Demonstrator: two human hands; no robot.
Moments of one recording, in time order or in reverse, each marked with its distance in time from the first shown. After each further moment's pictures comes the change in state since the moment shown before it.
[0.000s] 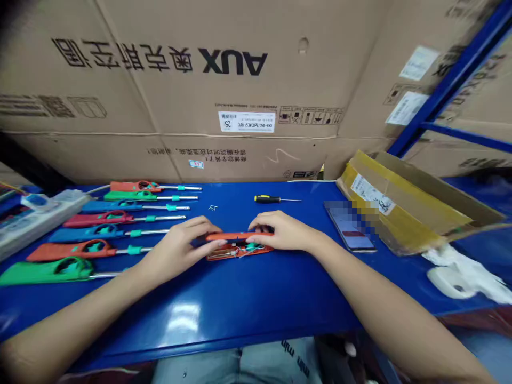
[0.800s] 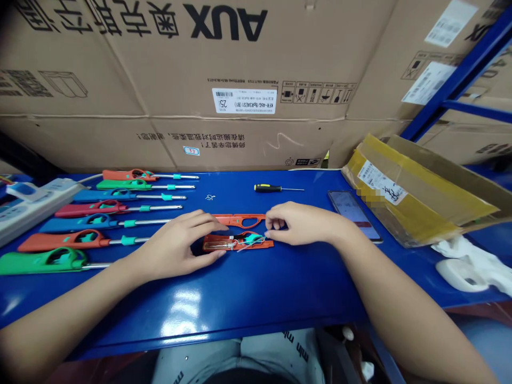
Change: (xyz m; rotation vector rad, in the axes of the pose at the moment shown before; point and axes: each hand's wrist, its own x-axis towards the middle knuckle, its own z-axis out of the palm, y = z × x) left_hand -0.001 0.004 -0.003 0.197 -0.217 0.131; right_hand -0.015 -0.008 -0.029 -0.098 -0.281 0.207
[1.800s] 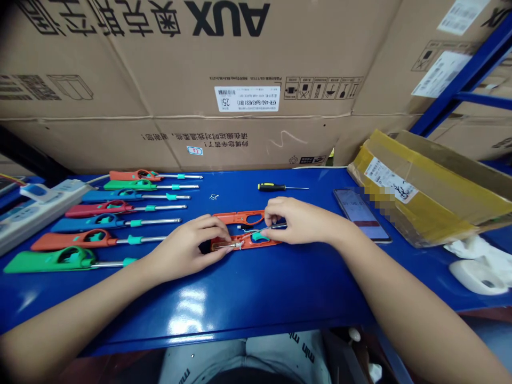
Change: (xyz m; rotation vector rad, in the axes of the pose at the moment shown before) left_hand -0.001 0.002 0.013 -0.193 0.035 -0.032; right_hand 0.005 -0.004 0.005 -0.021 0.128 -0.093
